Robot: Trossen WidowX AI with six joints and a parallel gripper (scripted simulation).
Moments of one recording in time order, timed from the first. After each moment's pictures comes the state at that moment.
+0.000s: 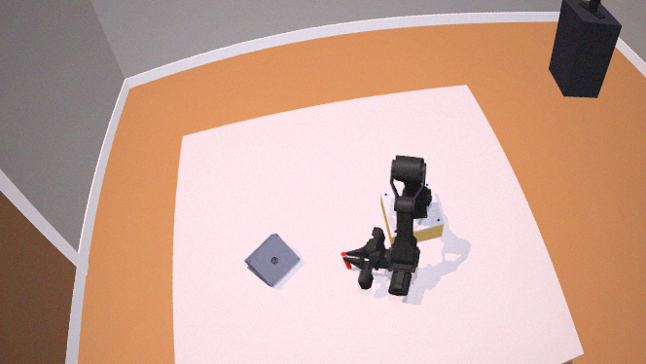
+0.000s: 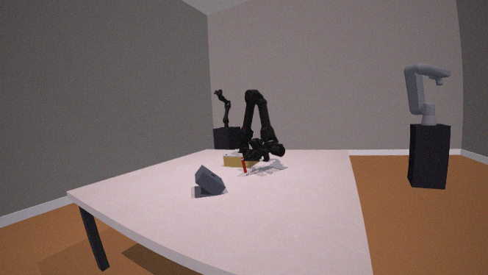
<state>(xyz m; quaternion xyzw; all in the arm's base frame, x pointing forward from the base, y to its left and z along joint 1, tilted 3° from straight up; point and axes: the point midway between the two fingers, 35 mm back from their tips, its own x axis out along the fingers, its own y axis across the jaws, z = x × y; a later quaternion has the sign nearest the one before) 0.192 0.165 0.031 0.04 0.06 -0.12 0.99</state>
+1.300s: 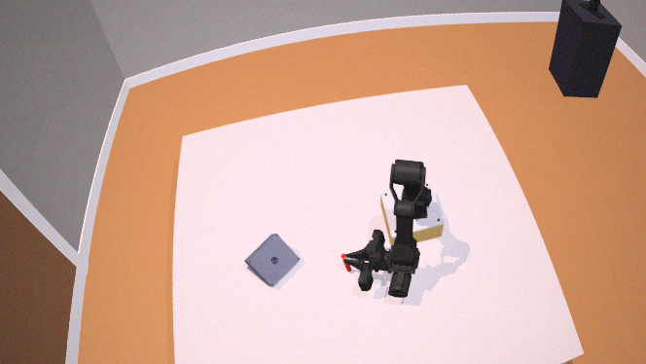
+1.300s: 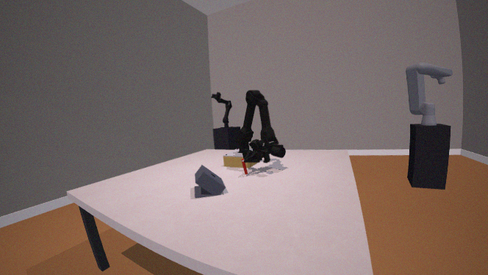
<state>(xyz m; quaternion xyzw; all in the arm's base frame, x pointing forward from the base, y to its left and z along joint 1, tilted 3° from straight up) 0.193 0.168 0.024 0.06 0.06 -0.12 0.99</state>
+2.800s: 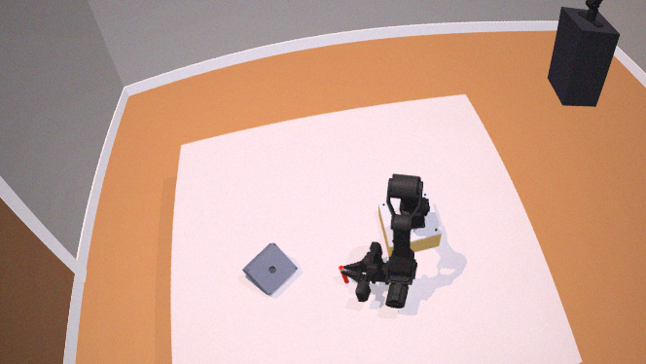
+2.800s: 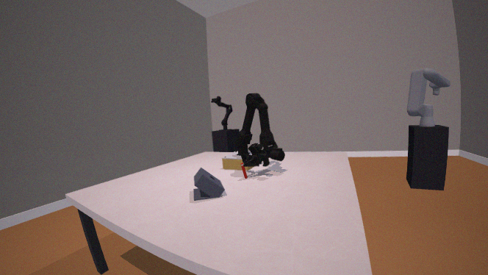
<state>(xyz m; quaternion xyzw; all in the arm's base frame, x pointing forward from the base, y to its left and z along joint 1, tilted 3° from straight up) 0.194 0.170 0.015 0.07 0.06 -0.12 0.99</state>
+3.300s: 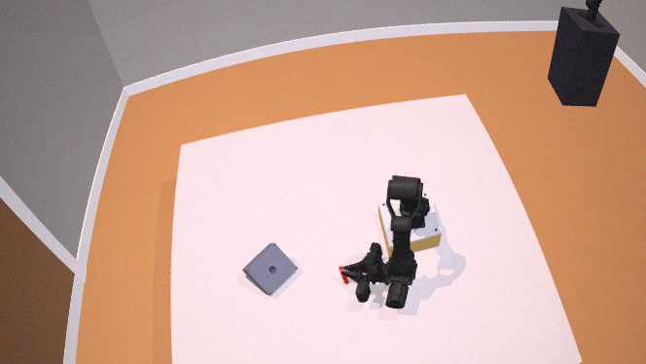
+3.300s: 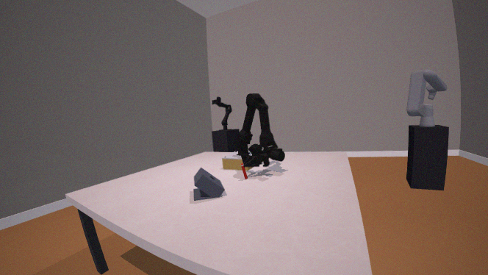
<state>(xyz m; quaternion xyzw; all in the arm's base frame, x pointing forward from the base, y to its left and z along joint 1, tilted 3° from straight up) 0.194 0.171 0.013 0.08 0.06 -0.12 0.99</state>
